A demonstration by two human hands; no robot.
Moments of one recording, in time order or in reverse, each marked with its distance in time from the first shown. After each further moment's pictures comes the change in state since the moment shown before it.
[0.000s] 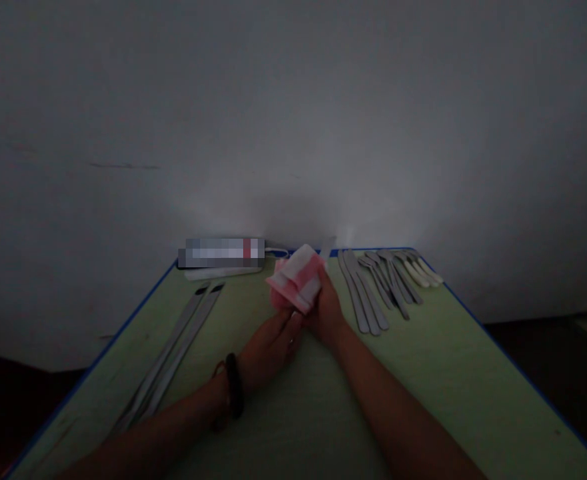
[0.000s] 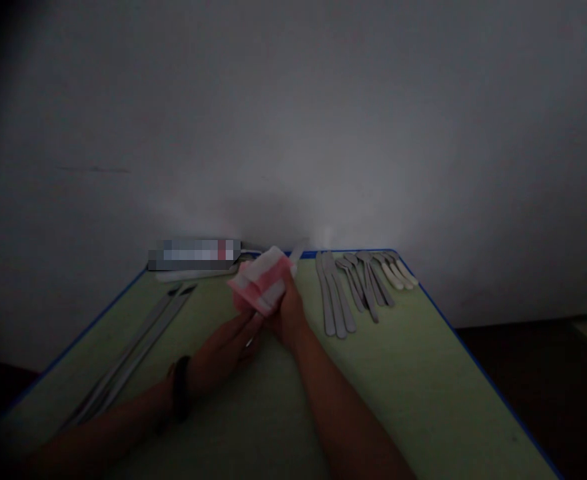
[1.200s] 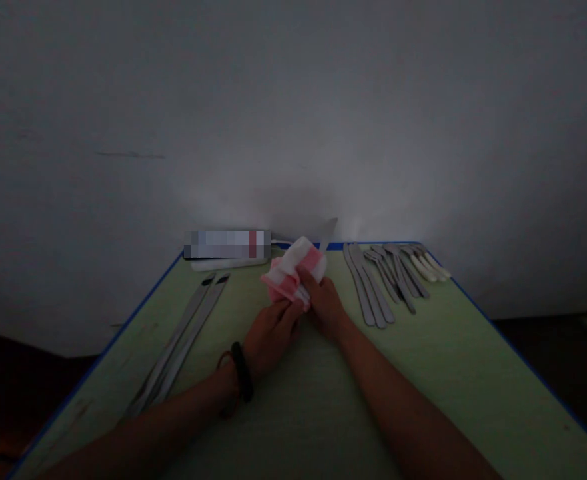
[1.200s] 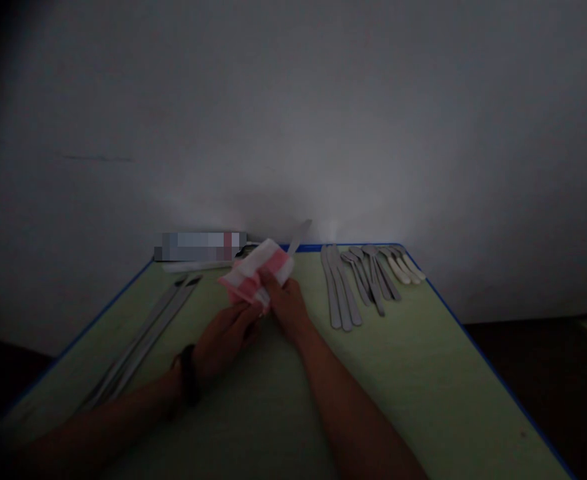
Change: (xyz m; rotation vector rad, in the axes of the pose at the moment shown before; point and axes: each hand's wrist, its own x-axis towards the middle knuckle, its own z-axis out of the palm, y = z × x) left_hand 0.000 -0.002 -0.003 0.142 0.149 0.023; right_hand -0.007 0.006 -0.006 -0.392 -0.026 -0.067
